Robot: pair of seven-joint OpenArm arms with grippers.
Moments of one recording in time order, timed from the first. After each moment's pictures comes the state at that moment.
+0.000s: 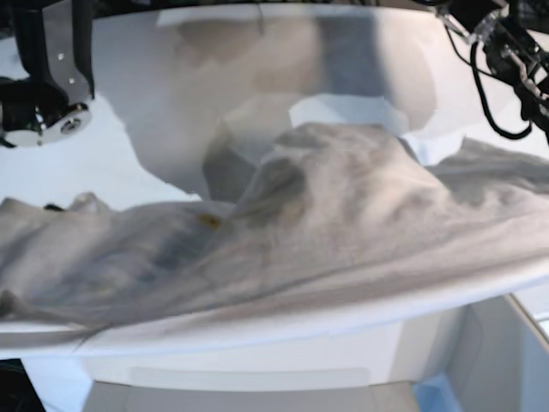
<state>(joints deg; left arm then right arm) 2.2 -12.9 -44.1 117.4 -29.6 6.4 -23.8 38.6 20.6 54.7 120.6 85.2 21.0 -59.8</state>
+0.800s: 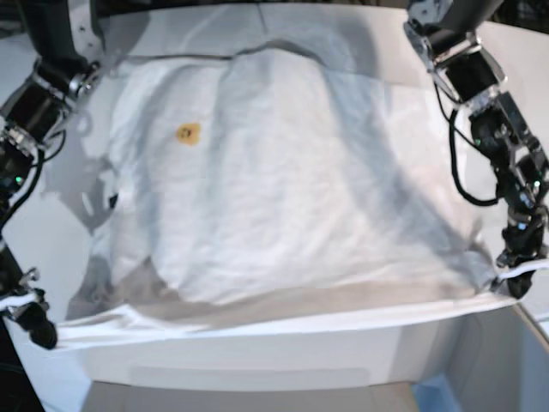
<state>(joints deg) -16.7 -13.0 -30.1 92.1 -30.9 8.1 35.8 29.6 19.6 30.8 88.7 49.4 19.6 -59.5</state>
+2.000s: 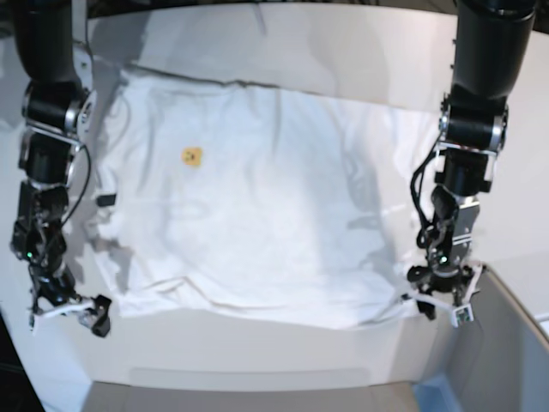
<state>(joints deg) -42.7 -17.4 16.7 26.3 -30.7 9.0 -3.0 39.5 20.4 11.5 42.8 27.7 18.5 -23.4</state>
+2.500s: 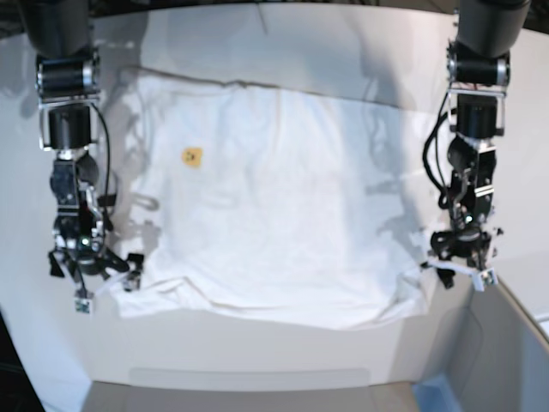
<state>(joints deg) -24.7 -22.0 3.1 54.0 -30.8 9.0 11.1 29.8 19.8 -7.8 62.8 15.5 -4.2 -37.9</state>
